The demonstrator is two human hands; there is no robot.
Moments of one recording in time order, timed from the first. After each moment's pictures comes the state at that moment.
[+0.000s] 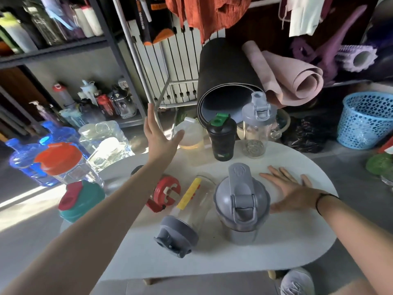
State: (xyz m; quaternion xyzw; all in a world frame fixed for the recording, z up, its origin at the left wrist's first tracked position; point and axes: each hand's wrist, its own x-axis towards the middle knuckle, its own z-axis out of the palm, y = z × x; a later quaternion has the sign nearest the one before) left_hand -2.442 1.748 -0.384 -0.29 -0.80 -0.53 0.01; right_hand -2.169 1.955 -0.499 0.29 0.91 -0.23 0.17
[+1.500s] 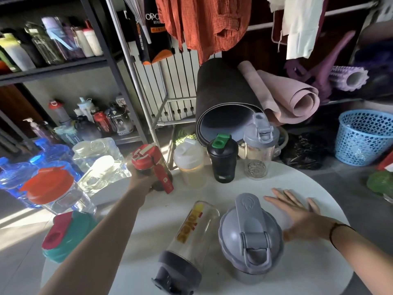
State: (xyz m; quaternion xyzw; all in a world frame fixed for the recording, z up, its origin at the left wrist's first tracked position) left_hand -2.519 1.717 -0.438 -0.13 -0.75 -0.61 -0.22; right_hand -2.170 1.955 -0.498 0.29 0.91 -0.24 0.16
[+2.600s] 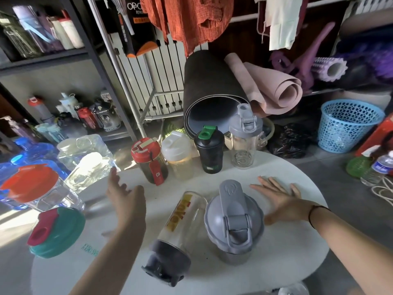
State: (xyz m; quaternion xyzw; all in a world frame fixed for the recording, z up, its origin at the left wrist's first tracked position) left_hand -2.406 1.689 -0.417 -0.05 -0.74 -0.67 -0.03; right_hand -2.168 1.954 -0.500 0.29 0.91 -0.26 0.15
